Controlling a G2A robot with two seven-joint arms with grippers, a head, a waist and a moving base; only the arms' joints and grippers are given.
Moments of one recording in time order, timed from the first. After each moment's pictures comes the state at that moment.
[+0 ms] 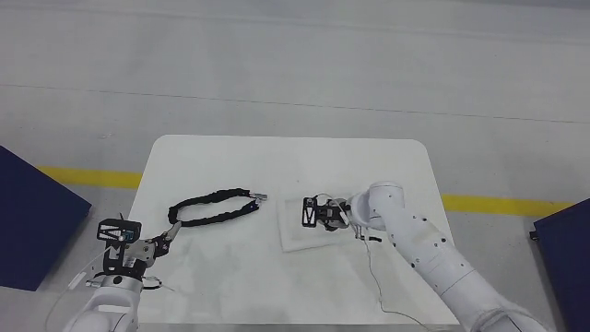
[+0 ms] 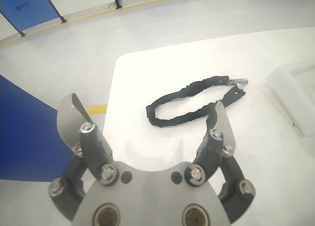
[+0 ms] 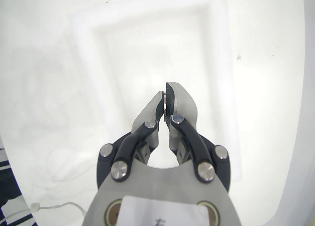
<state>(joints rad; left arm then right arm) 1.73 -1.15 -1.60 -1.80 1.33 0.00 0.00 -0.77 -1.18 0.81 -1.14 -1.49 -0.88 0.38</state>
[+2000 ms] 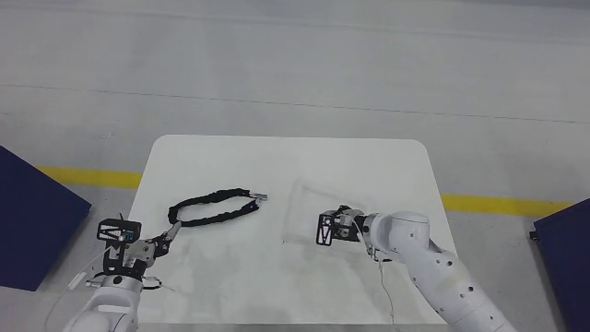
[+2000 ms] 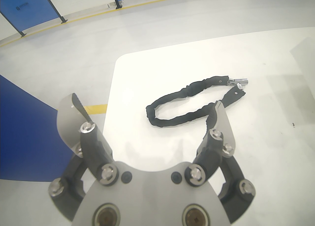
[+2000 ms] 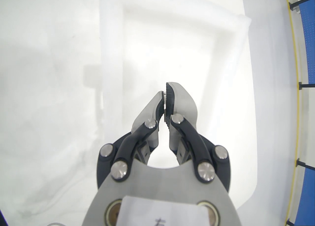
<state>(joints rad) 1.73 -1.15 -1.60 -1.80 1.33 0.00 0.00 -1.06 -1.08 0.99 -1.46 -1.83 -0.73 0.14</state>
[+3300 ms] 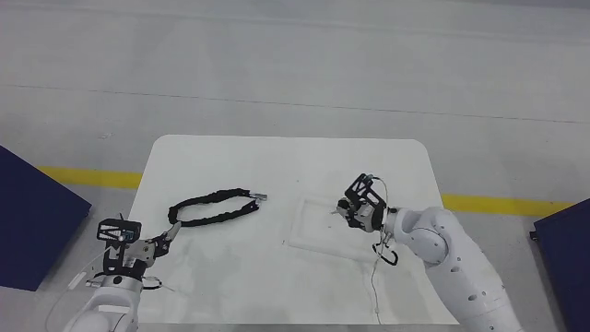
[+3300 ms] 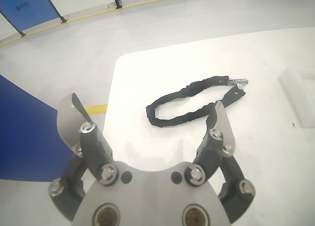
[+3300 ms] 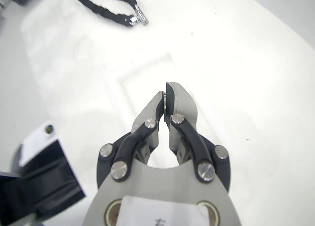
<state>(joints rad) 1.73 -1.15 -1.60 -1.80 1.33 0.00 0.00 -1.14 -1.09 1.25 -1.44 -0.77 -0.58 0.69</state>
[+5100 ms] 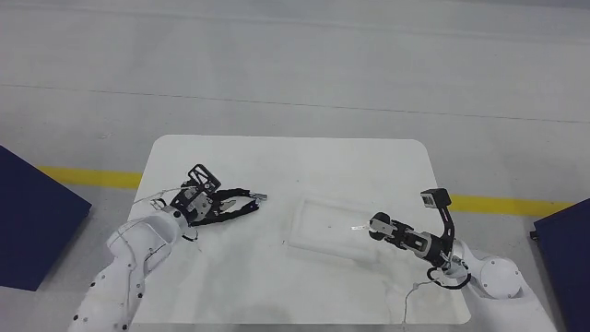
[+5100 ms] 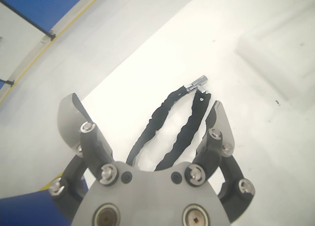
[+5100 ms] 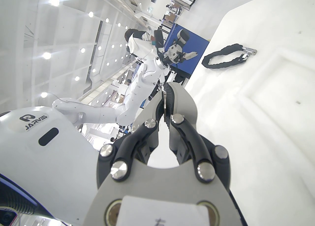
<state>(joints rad) 1.12 -1.16 -1.28 -1.40 1.59 -0.51 -0.19 -1.44 -1.04 1.53 -1.52 0.41 -0.62 1.06</state>
